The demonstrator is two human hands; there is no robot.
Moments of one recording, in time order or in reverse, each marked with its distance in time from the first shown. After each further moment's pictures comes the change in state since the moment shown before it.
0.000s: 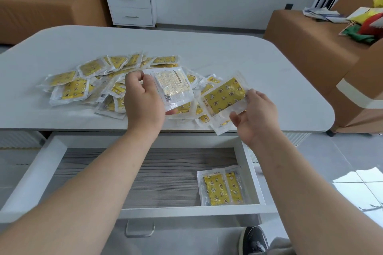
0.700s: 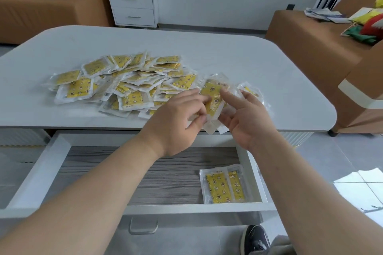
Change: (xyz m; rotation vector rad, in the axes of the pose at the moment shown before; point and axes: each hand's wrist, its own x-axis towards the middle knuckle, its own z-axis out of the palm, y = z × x) left_hand -0.023 -0.013 -0.014 0.534 -0.754 0.715; right_hand -0.015 0.011 0.005 0.110 -0.365 0.053
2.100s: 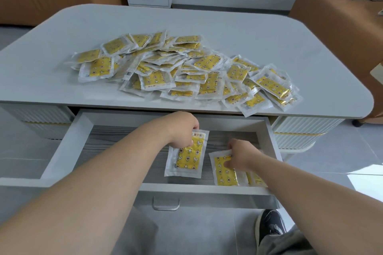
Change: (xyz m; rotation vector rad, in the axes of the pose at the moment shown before) left_hand -0.025 -0.033 0.001 0.301 -0.840 -0.560; right_hand 0.025 0.129 -0.069 -1.886 -0.249 0.297
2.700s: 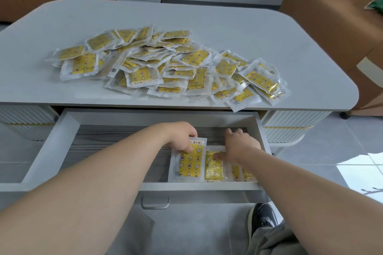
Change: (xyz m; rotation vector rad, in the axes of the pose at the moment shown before) left_hand 0.046 0.004 0.033 -0.116 -0.176 0.073; right_hand -0.005 0.002 -0.008 -0.267 0.121 0.074
